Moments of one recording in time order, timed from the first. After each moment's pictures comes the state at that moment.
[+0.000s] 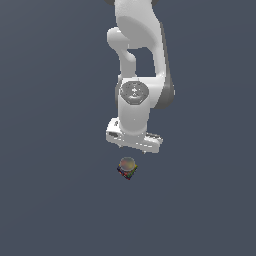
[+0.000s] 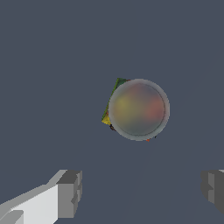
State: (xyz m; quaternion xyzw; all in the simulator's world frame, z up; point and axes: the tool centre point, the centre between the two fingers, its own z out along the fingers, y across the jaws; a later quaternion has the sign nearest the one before) arm 0.036 0.018 0.134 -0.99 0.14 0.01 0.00
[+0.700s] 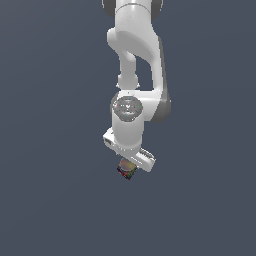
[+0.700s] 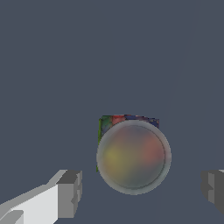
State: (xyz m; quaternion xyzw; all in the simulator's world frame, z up) arm 0.073 0.001 0.112 -0.96 0.29 0.00 0.00
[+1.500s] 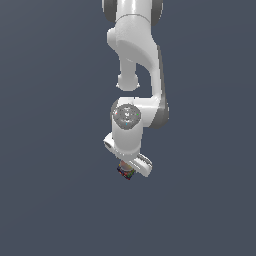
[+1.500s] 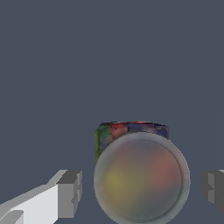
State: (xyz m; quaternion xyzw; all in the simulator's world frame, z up) arm 0.079 -0.002 0.090 -0.95 0.32 0.00 0.00
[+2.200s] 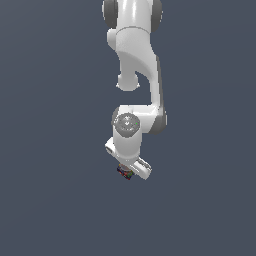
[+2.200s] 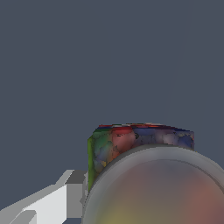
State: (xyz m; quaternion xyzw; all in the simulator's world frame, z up) arm 0.079 -0.002 0.057 -0.95 0.32 0.00 0.00
